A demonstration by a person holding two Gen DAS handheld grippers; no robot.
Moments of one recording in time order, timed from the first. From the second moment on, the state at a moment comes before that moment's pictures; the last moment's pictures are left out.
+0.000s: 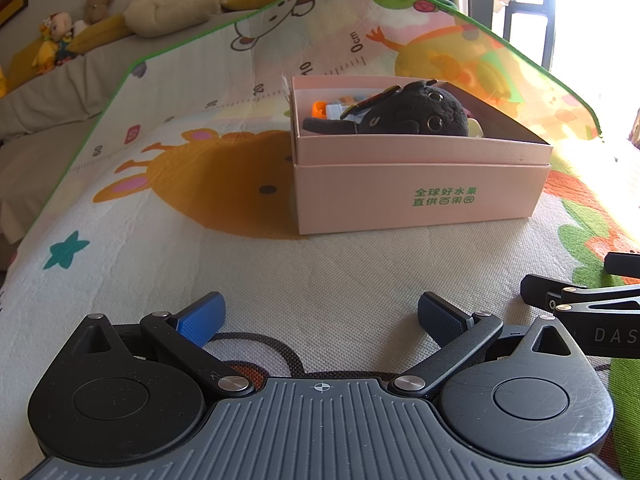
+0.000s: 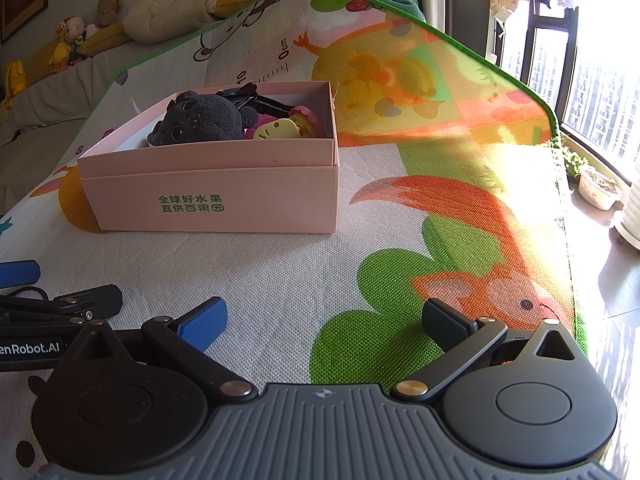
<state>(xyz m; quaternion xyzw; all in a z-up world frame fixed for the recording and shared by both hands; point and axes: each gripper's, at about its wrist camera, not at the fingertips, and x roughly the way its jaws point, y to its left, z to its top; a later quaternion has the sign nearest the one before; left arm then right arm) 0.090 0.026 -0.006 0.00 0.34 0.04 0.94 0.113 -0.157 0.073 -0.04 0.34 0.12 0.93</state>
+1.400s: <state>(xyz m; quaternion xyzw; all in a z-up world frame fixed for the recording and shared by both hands) 0.088 0.022 -0.003 -0.01 0.36 0.05 0.93 0.113 -0.158 0.073 -0.04 0.34 0.12 0.93</state>
